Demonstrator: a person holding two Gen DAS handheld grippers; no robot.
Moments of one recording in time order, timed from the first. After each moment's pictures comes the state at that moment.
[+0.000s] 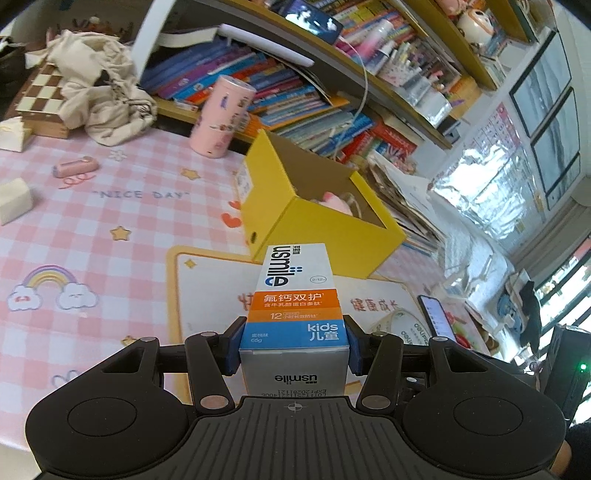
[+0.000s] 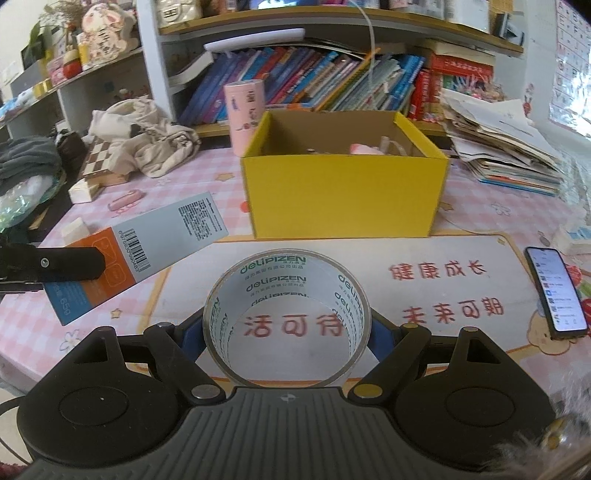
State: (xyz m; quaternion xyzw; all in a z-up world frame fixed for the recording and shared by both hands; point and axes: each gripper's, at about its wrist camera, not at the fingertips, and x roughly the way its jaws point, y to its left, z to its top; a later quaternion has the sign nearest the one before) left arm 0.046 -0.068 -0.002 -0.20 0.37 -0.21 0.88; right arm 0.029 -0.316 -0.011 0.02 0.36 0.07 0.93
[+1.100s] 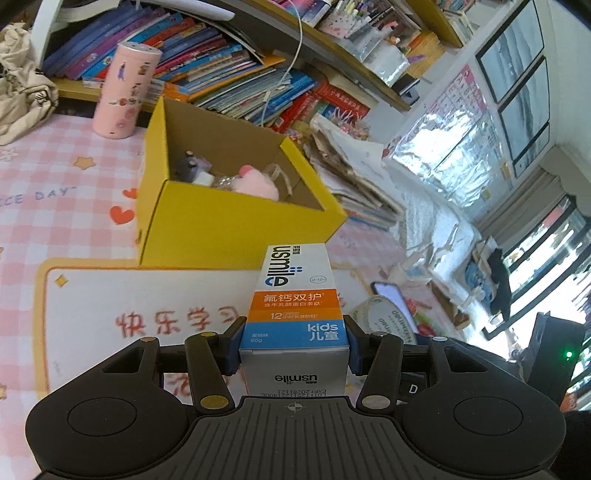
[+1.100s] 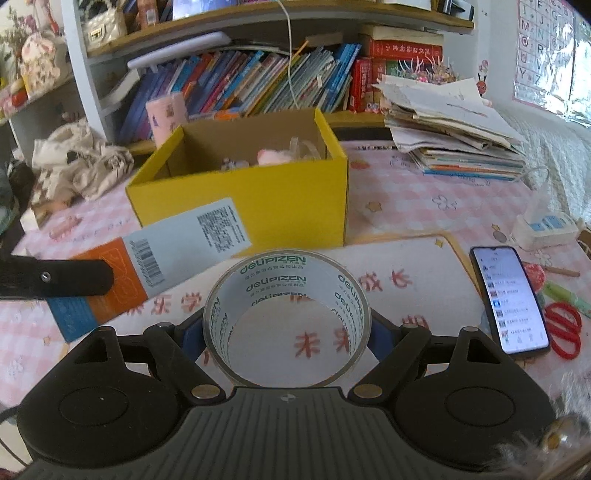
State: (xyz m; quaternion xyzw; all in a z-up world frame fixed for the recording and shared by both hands) left arm 0.113 -0.171 -0.006 -0.20 0.39 -0.29 0.85; right arm 0.075 -0.418 -0.012 0.05 0.36 0.04 0.93
